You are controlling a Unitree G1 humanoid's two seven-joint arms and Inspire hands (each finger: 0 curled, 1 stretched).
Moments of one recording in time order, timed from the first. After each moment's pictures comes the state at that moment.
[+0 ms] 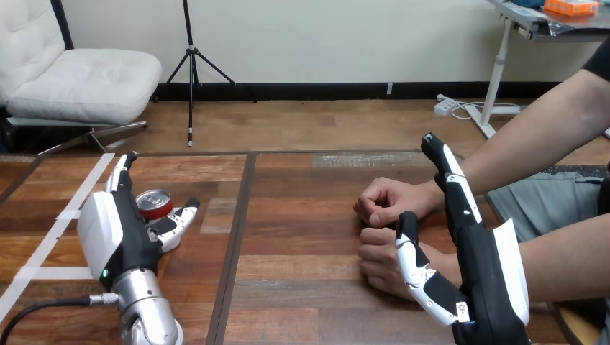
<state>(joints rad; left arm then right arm) -0.34 0.17 0.00 0.84 0.45 -0.27 0.70 0.39 -0.07 0.15 -0.21 -0.36 -0.55 -0.21</state>
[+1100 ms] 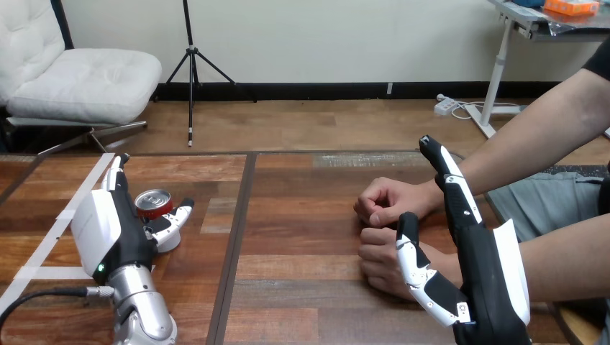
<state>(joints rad) -0.44 0.22 -0.04 1.03 0.45 -0.27 0.74 0.40 -0.07 0.14 -0.21 -0.35 -0.55 -0.20</state>
